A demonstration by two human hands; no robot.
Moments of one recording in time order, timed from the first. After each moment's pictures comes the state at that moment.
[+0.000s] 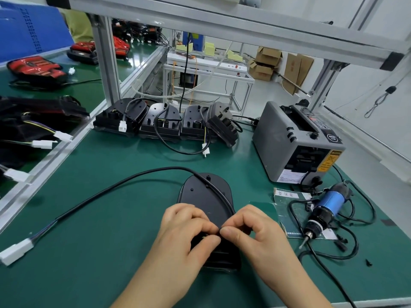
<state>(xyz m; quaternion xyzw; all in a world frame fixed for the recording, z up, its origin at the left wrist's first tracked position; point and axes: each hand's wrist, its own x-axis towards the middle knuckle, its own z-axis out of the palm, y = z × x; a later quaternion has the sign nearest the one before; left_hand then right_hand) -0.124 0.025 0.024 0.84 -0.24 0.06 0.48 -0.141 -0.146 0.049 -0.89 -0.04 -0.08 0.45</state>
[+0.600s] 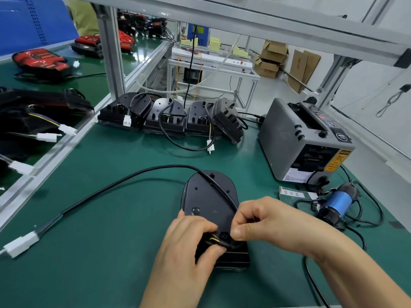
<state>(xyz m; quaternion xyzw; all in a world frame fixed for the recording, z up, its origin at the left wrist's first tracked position) -0.137 0.012 0.004 0.84 -0.18 0.17 0.49 -0.107 -0.164 0.092 -0.90 -0.08 0.23 0.37</state>
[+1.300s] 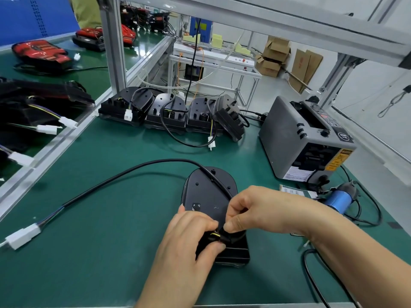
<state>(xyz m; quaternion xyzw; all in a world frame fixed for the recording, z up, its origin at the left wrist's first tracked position) -0.137 0.014 0.000 0.83 -0.19 0.15 0.50 -0.087 -0.151 0.100 -0.93 -0.10 0.28 0.23</state>
